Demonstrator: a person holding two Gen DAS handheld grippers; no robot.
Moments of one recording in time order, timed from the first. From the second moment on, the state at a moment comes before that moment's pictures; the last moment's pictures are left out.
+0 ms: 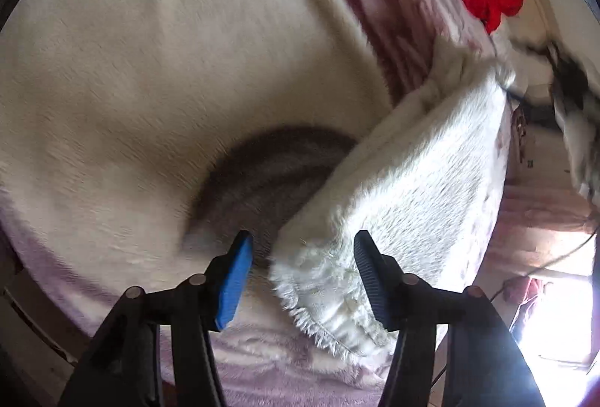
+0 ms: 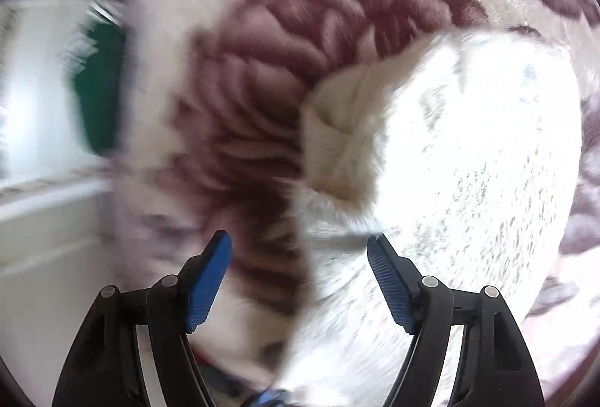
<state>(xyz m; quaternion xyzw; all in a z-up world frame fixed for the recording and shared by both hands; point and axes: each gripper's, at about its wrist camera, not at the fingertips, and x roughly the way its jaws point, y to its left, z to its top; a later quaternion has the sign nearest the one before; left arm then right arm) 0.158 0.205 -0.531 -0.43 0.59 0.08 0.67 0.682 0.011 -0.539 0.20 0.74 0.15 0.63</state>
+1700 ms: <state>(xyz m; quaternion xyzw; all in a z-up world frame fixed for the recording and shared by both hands) 0.581 0.115 -0.627 -0.20 0.63 -0.06 0.74 0.754 -0.130 -0.642 0.24 0.66 0.14 0.70</state>
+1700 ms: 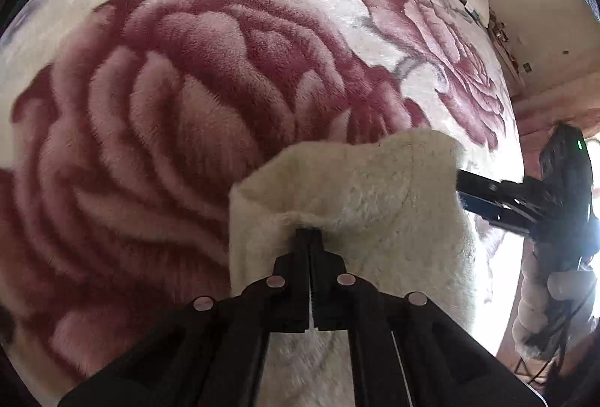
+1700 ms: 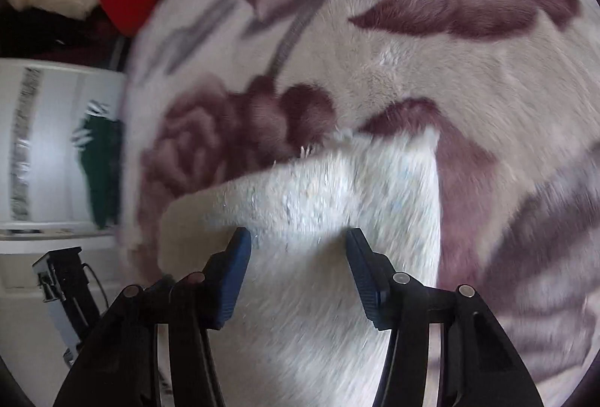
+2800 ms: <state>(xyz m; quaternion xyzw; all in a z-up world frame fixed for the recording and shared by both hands) 0.181 0.122 -0.582 -0.54 0.63 0.07 0.55 0.249 -0.143 -0.704 0.63 0.65 -0.04 0.43</state>
